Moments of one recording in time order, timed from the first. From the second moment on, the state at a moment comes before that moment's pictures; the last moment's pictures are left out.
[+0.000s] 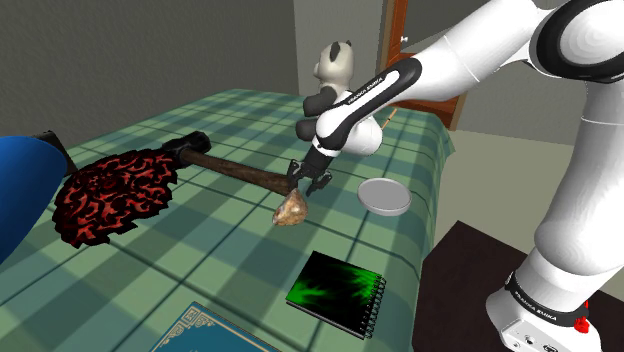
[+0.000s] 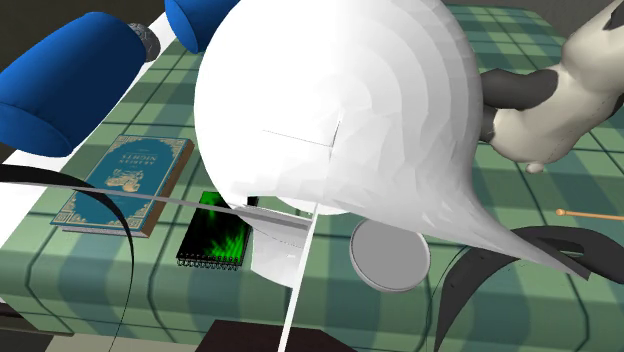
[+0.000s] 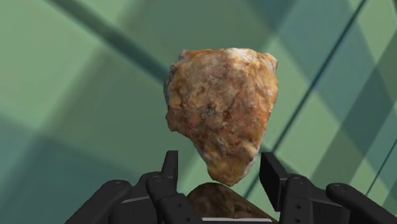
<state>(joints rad) -0.28 0.26 0.56 -2.17 0.55 2.74 0.32</state>
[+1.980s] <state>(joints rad) -0.37 0.00 0.51 -2.21 0.64 2.48 0.23</state>
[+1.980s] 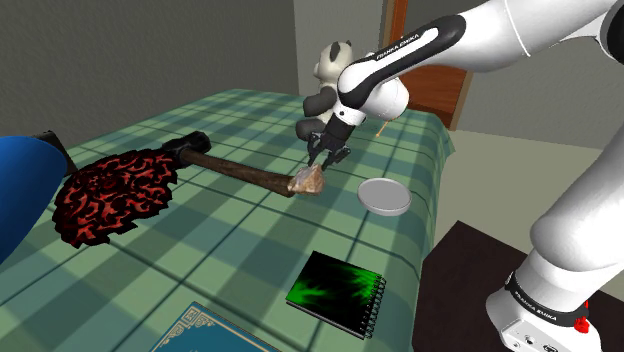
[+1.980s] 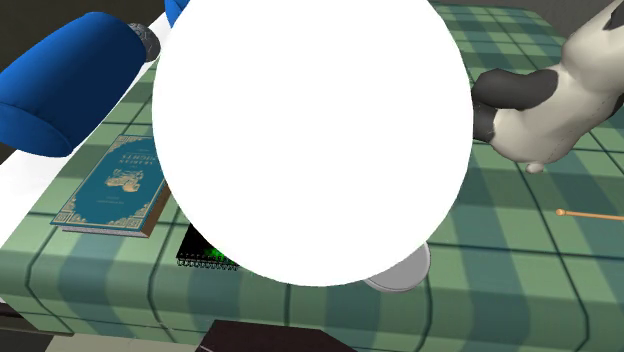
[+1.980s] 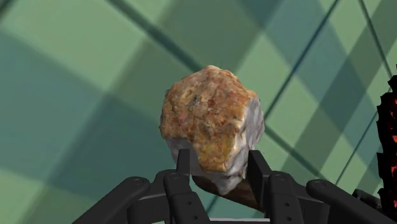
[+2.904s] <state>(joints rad) -0.53 -0.20 0.29 -2.32 0.70 2.20 -0.10</state>
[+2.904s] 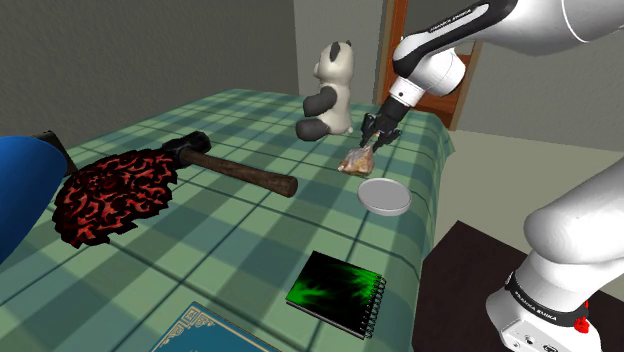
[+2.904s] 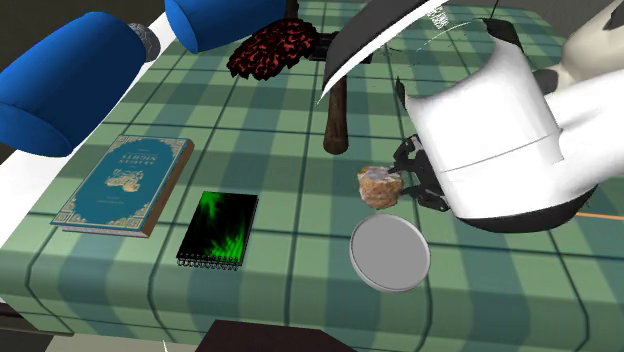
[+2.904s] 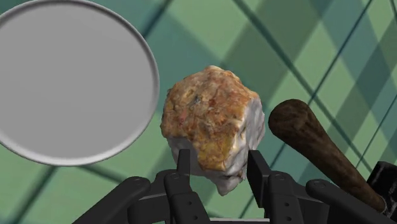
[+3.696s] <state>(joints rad) -0.62 -0.20 0.16 -2.33 0.65 2.10 -0.26</state>
